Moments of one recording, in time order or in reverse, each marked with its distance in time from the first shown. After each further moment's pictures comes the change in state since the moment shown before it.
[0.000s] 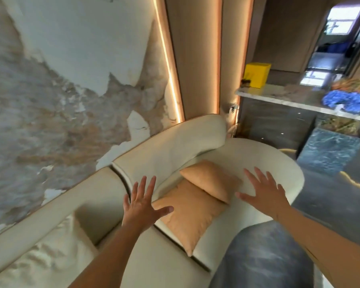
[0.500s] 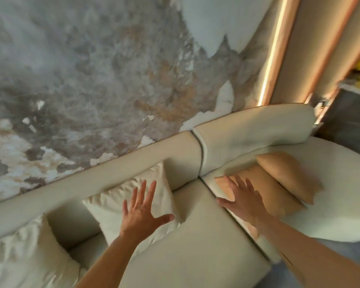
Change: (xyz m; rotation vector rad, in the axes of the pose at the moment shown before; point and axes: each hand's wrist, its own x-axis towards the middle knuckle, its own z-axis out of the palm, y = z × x) left_hand -0.170 -0.290 -0.015 -0.097 0.071 -0.339; right_hand -0.067 -0.338 0.155 0.058 -0.220 -0.360
